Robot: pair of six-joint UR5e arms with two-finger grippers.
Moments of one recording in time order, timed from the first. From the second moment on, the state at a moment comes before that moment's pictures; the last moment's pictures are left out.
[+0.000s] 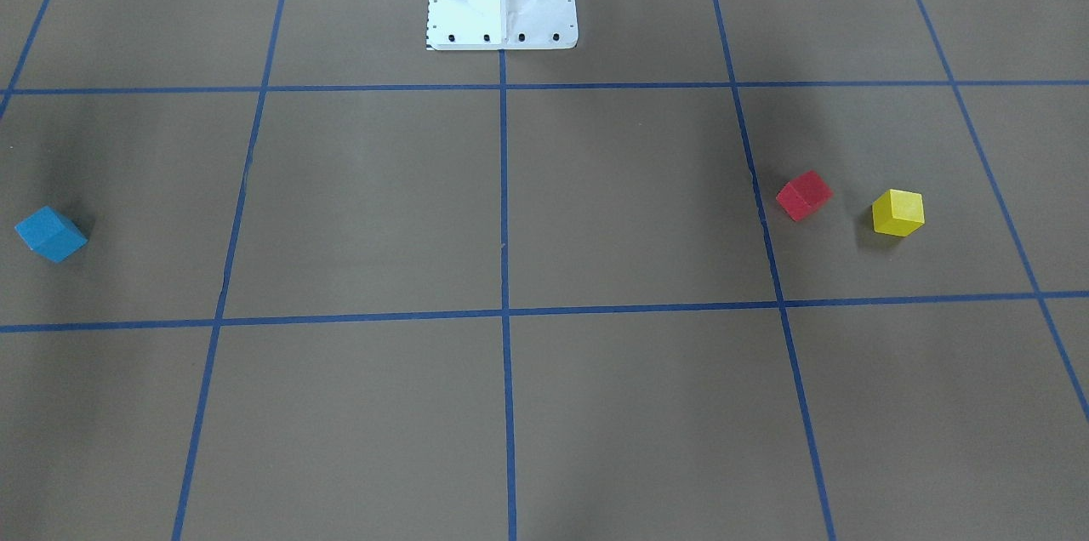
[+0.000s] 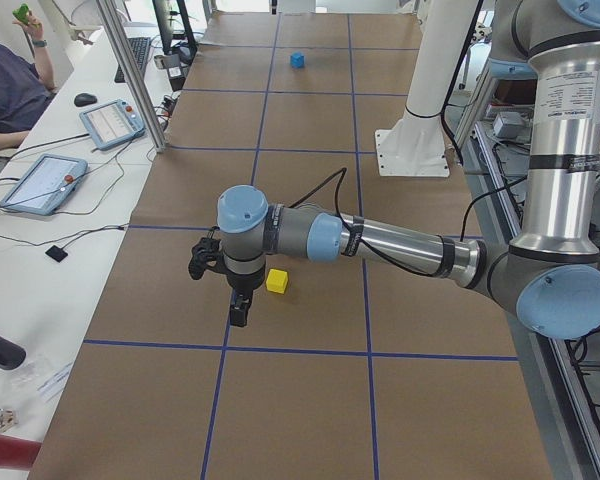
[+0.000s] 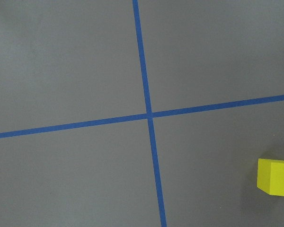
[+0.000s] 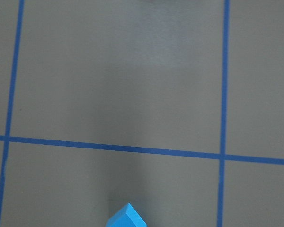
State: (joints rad) left arm -1.56 -1.57 -1.78 -1.52 -2.29 0.03; right arm 1.35 -1.39 1.70 -1.55 2.36 0.16
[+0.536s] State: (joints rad) left arm -1.54 -1.58 -1.78 -1.56 -2.29 0.03; right arm 1.17 -1.42 1.64 -1.36 2.29 0.15
